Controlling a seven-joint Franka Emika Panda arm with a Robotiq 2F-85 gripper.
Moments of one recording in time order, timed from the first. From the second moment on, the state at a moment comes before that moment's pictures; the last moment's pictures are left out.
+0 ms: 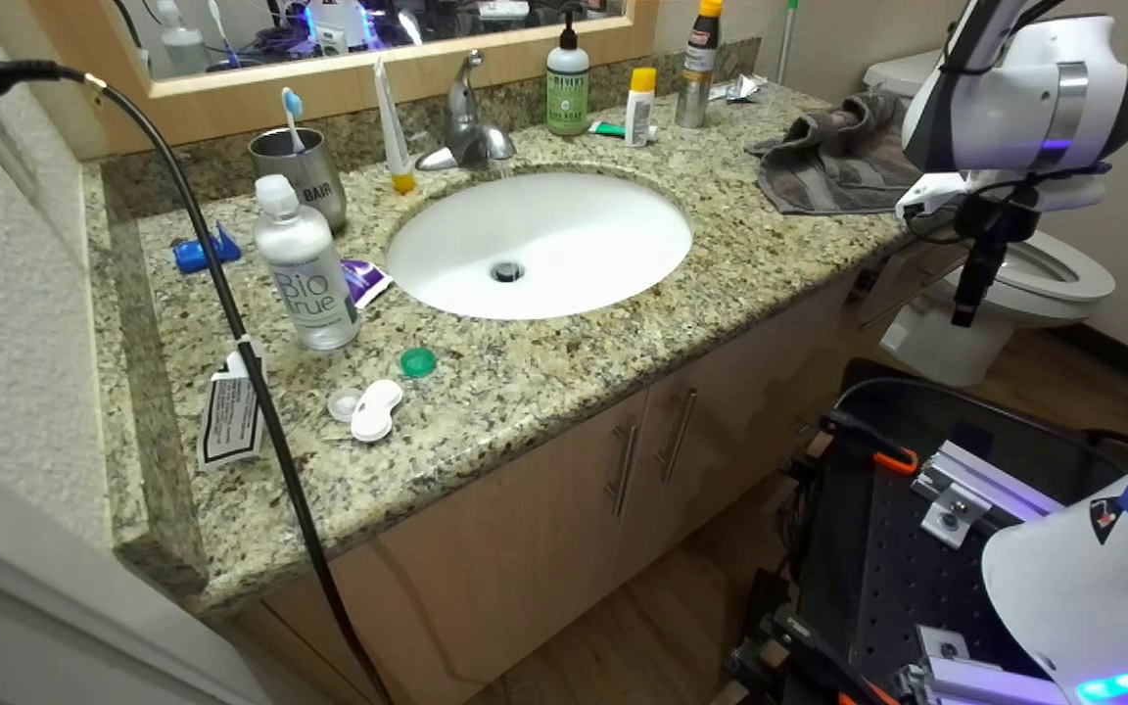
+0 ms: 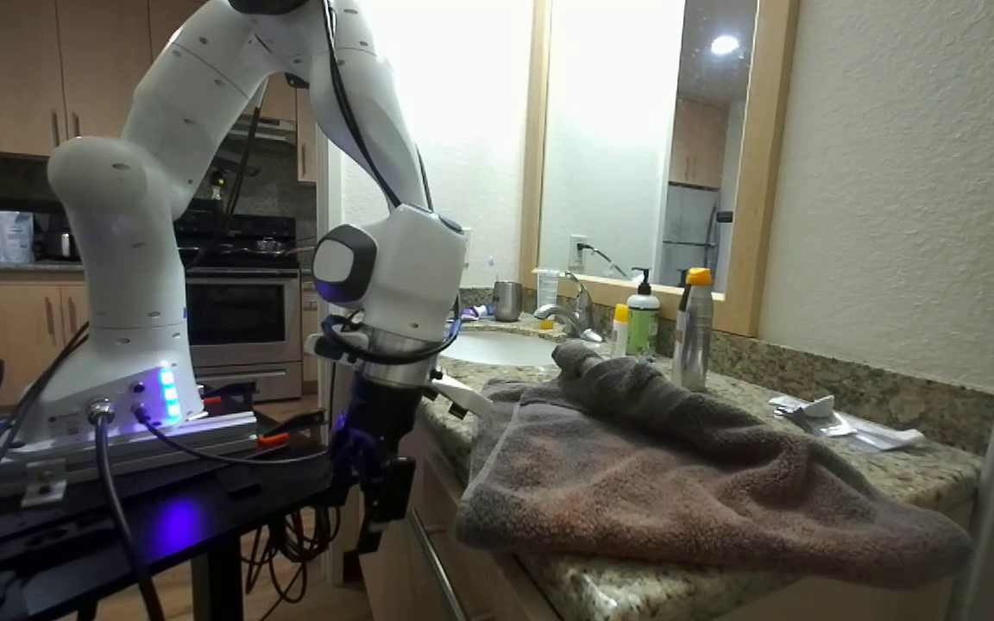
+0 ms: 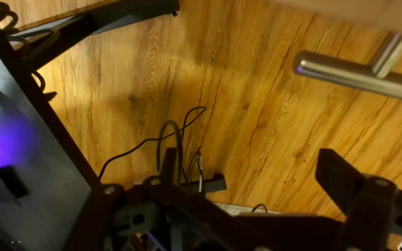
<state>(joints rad) -0.53 0.55 -0.73 -2.46 0.33 2.69 1.83</state>
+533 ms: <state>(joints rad) -0.51 0.58 -0.69 -2.44 0.43 2.69 1.85</state>
